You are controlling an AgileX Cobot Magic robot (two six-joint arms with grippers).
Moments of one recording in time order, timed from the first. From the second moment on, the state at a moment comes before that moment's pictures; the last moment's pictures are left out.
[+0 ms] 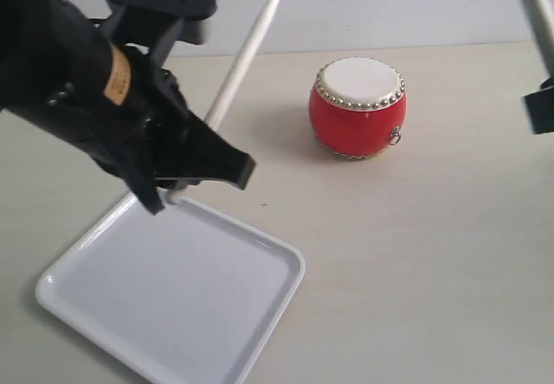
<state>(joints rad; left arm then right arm) -0.90 1.45 -1.08 0.22 0.84 -0.50 0.70 0.94 -0.91 -0.40 1.02 0.44</state>
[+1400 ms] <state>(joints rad) -0.74 1.86 -1.49 -0.10 1.05 0.02 0.27 1.53 -1.14 0.12 1.12 -0.08</state>
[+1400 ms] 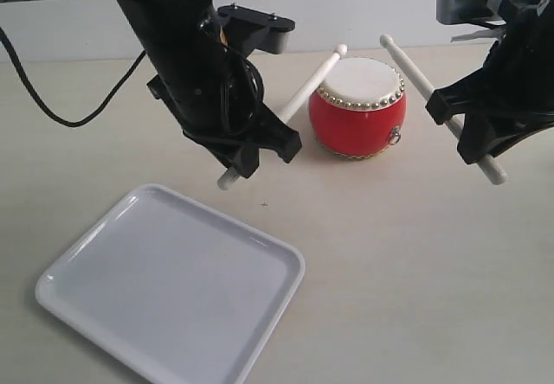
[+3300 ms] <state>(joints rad) -0.59 1.90 -1.75 -0.11 1.22 0.10 0.27 1.72 -1.22 0.18 1.23 -0.10</state>
